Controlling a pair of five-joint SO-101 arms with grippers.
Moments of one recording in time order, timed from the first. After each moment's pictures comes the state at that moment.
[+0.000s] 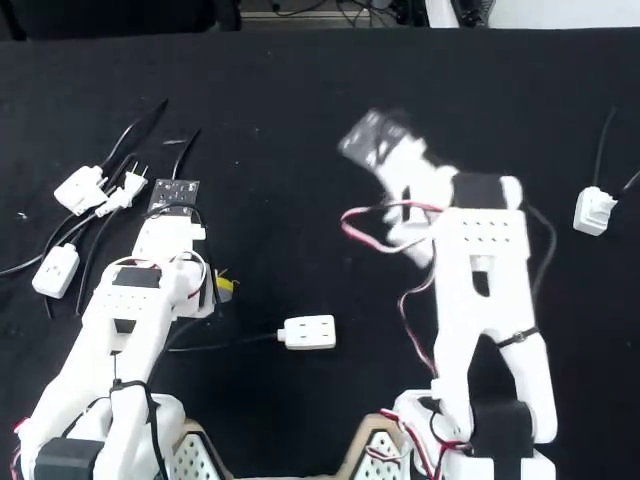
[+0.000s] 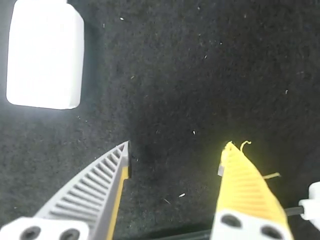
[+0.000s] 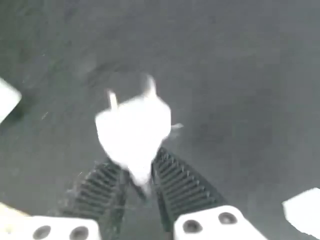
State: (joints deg) left arm -1.8 -33.0 64.4 43.1 -2.8; right arm -0.2 -19.1 27.6 76.3 52.5
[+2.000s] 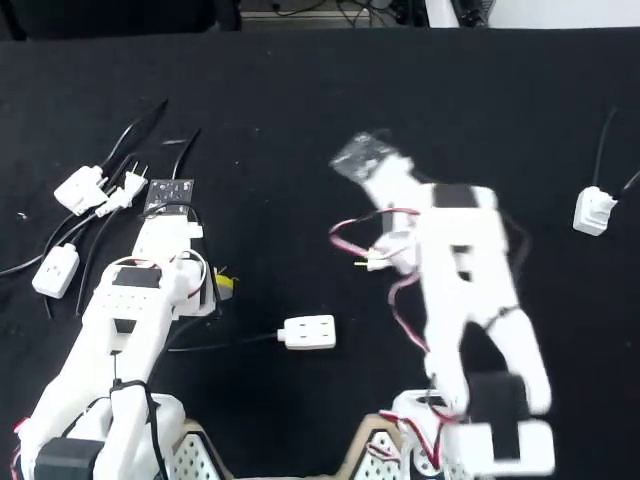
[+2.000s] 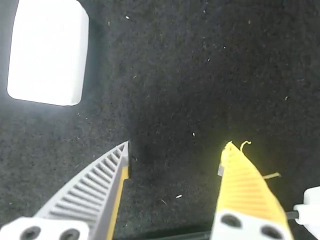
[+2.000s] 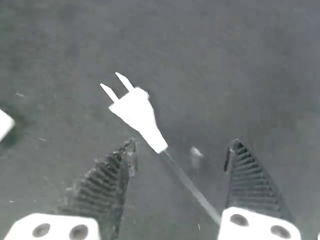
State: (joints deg) left arm -1.8 -33.0 64.4 43.1 0.0; right arm -4.3 -8.8 31.7 64.3 47.2
